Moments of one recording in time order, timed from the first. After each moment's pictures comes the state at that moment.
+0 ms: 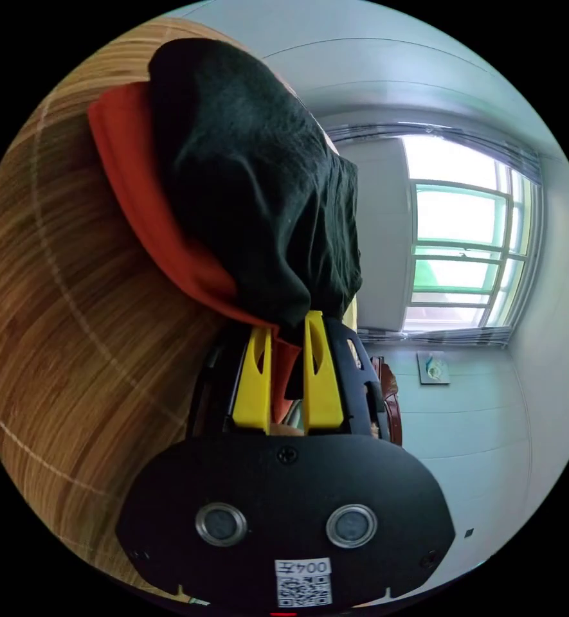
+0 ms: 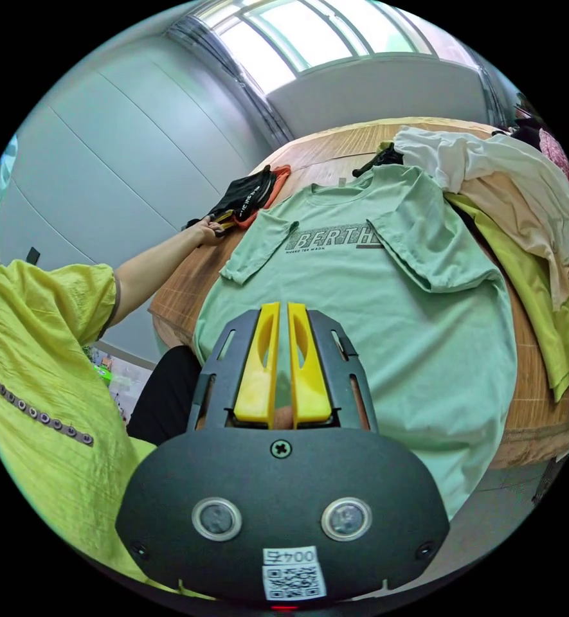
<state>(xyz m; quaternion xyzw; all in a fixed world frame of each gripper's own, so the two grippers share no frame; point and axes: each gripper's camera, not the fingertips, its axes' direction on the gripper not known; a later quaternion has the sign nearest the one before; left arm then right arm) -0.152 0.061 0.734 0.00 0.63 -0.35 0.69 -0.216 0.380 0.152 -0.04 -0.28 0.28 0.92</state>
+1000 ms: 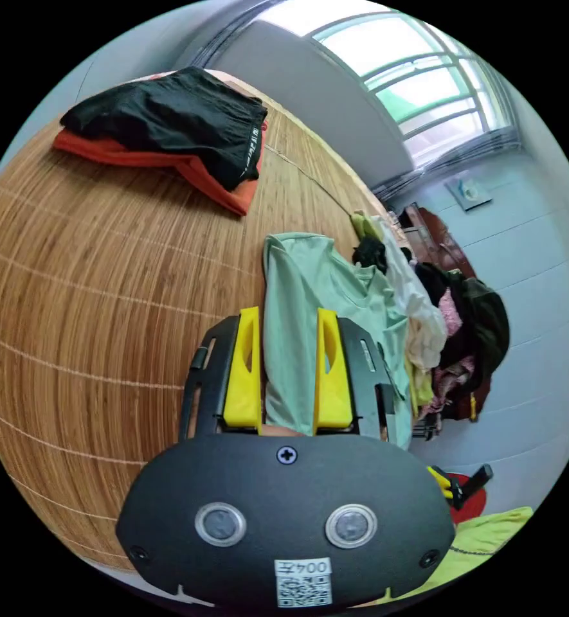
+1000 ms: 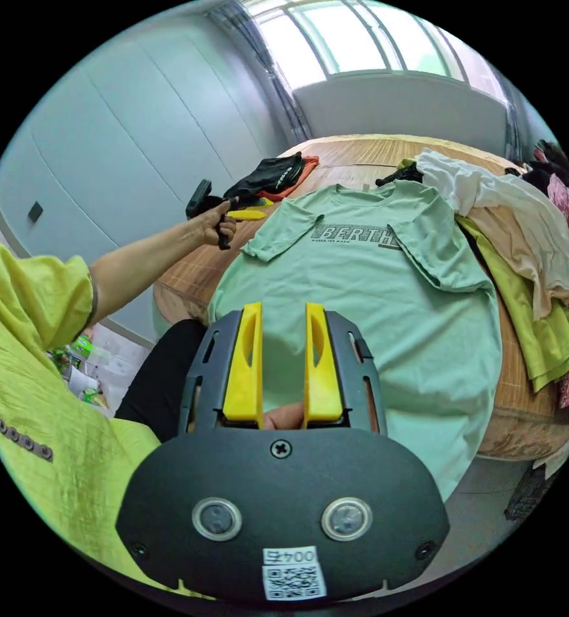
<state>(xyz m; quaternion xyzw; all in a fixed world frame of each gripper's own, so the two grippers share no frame) -0.065 0.139 0.571 0.02 0.54 0.00 0.84 -0.257 0.300 0.047 -0.05 -0.23 0.19 0.95</state>
